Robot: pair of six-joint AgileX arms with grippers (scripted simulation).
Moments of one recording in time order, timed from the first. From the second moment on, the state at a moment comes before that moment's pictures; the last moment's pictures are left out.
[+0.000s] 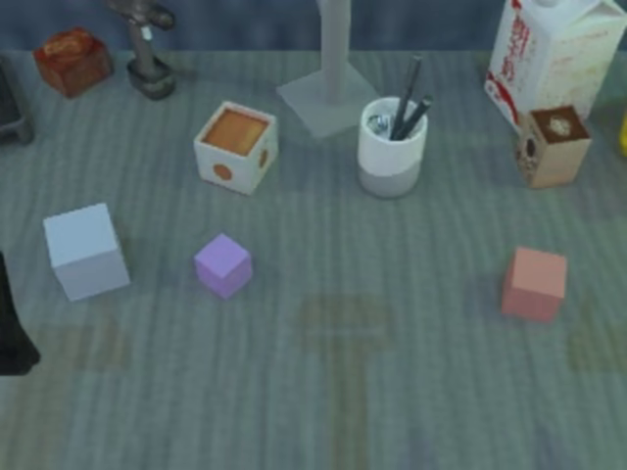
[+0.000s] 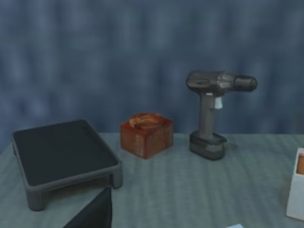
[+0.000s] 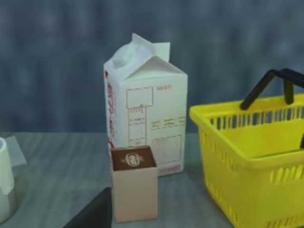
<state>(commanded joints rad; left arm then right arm) 0.00 0.00 0.00 0.00 0.00 0.00 0.00 0.00 0.00 0.00 0.00 0.00</state>
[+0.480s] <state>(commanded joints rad) -0.06 0.22 0.21 -0.13 0.00 0.04 0.00 0.00 0.00 0.00 0.00 0.00</state>
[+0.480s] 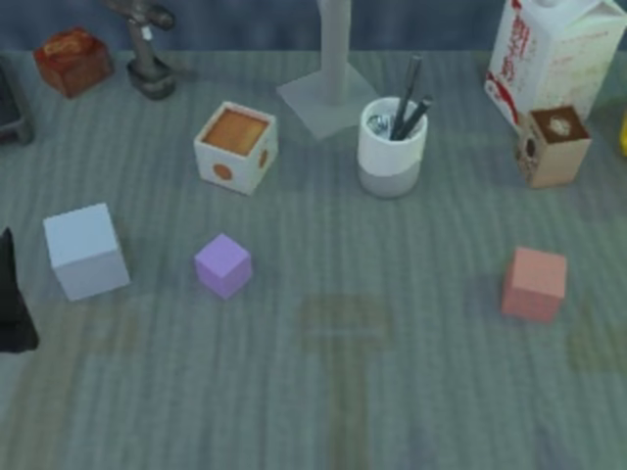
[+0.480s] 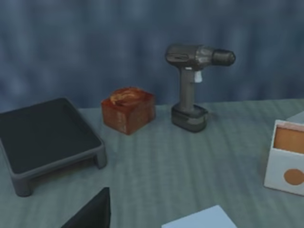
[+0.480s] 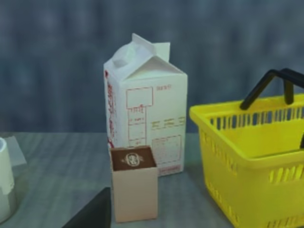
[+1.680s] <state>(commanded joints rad) -0.40 2.09 1.64 -1.07 0.00 0.28 0.00 0.00 0.00 0.00 0.00 0.00</state>
